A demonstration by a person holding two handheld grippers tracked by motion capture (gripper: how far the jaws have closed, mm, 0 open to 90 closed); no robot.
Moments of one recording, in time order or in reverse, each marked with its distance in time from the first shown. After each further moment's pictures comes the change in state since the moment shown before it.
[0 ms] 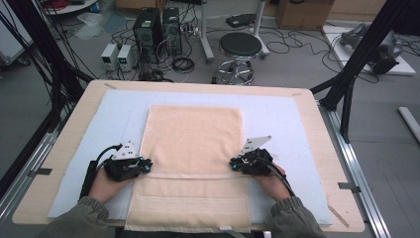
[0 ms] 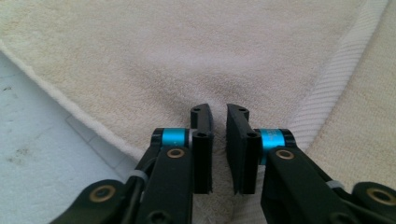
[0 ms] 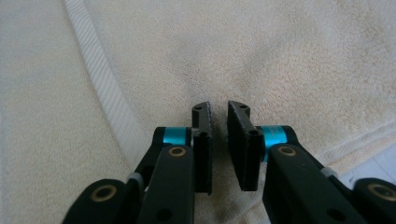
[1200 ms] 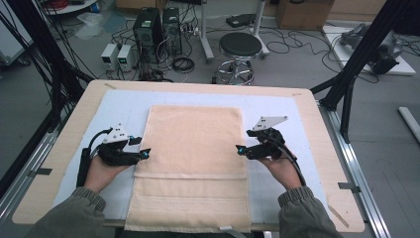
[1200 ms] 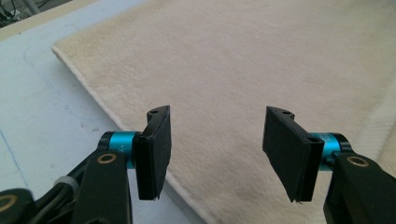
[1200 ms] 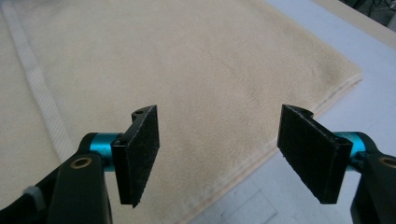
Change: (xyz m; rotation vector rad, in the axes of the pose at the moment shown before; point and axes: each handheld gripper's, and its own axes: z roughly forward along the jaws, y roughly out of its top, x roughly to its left) left arm 0.020 0.026 -0.019 -0.102 0.097 -0.057; right arm -0.022 0.039 -0.048 -0.079 -0.163 0.054
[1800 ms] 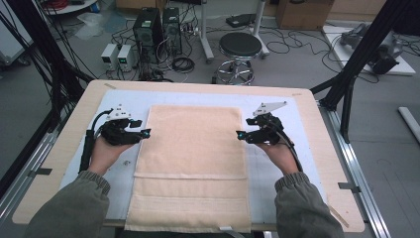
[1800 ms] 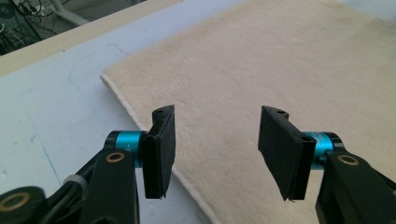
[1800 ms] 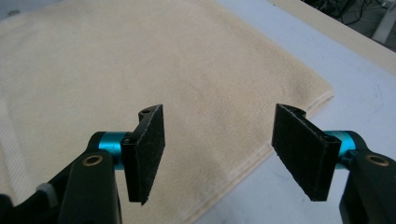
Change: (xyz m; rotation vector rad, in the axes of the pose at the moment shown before) left arm 0.039 0.030 0.017 -0.012 0.057 -0.066; right arm -0.034 0.018 0.013 -0.013 -0.010 0.045
